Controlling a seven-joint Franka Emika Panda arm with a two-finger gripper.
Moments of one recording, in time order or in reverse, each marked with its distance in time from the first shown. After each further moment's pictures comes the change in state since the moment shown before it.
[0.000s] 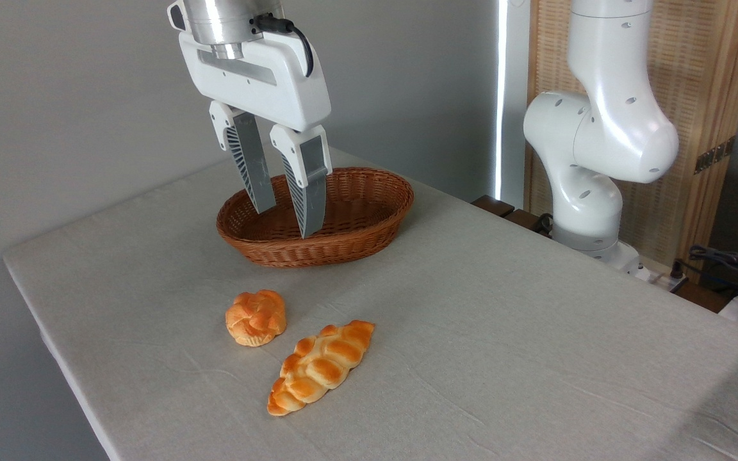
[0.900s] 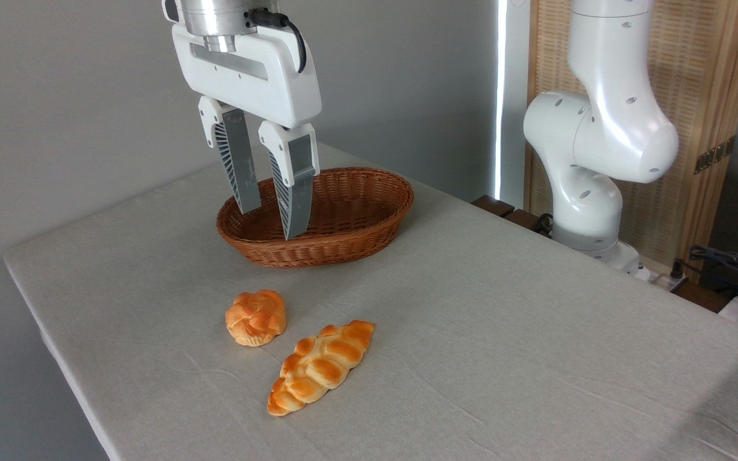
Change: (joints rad) arm 0.000 -0.007 0.000 -0.010 0.000 0.073 0.004
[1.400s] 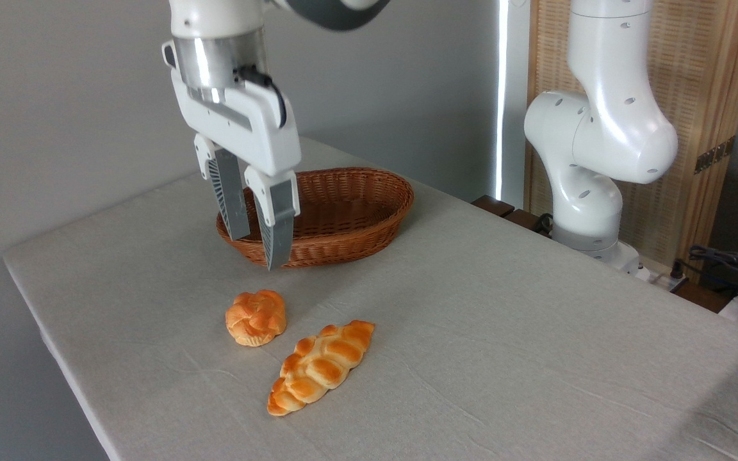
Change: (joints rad) arm -0.030 0.010 -0.028 -0.140 -0.031 0.161 0.002
